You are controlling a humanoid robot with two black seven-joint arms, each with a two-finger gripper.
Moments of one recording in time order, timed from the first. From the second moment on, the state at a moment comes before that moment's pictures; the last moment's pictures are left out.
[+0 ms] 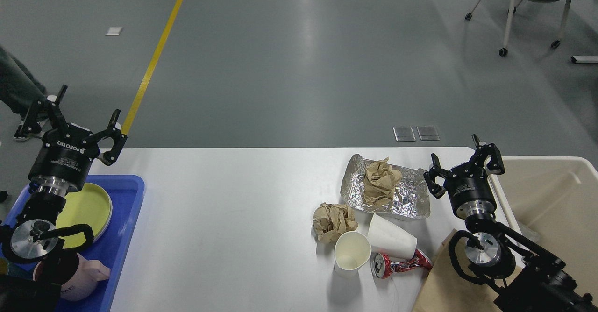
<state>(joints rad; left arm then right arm) -0.21 0.25 -1.60 -1.10 0.27 -0.43 -0.05 0.37 -0.31 0.77 0.92 0.12 0.09 0.59</state>
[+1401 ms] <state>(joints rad) -0.22 0.13 -1.56 -0.85 0.22 -0.55 -0.04 0.37 -0.31 0.77 0.92 0.12 0.09 0.59</state>
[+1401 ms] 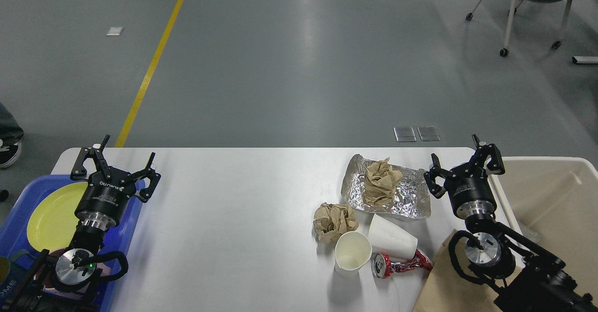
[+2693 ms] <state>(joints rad) -0.20 0.11 -1.56 -0.84 0.18 -0.62 -0.14 0.37 -0.31 0.77 0.92 0.12 0.09 0.59</state>
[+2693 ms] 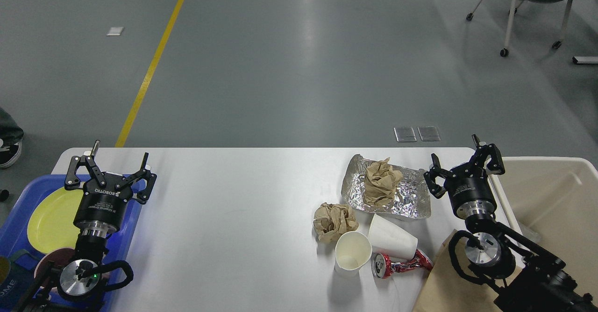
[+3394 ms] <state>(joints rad) -0.20 0.11 -1.56 -0.84 0.18 -0.62 -0.14 0.37 -0.31 0.77 0.92 0.12 0.09 0.59</state>
